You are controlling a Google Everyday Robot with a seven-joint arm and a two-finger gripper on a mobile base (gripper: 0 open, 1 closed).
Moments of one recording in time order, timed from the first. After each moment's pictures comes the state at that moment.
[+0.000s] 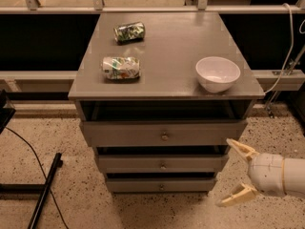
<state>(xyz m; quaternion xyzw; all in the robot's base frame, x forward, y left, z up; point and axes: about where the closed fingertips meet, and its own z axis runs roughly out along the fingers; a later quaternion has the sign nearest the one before) 0.409 -0.197 0.710 -0.52 0.71 0.19 0.43</state>
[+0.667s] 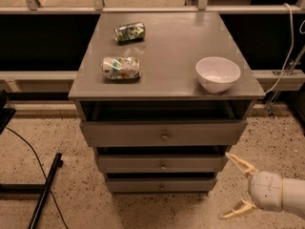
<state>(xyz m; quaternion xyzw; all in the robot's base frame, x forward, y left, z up) 0.398 -0.210 0.646 -0.54 0.66 0.21 0.48</state>
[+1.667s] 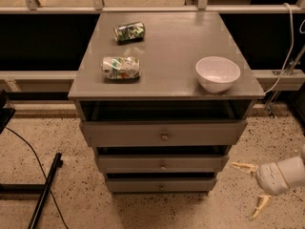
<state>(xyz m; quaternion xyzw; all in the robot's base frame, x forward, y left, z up) 0.420 -0.294 0.539 -0.68 0.59 0.28 0.32</state>
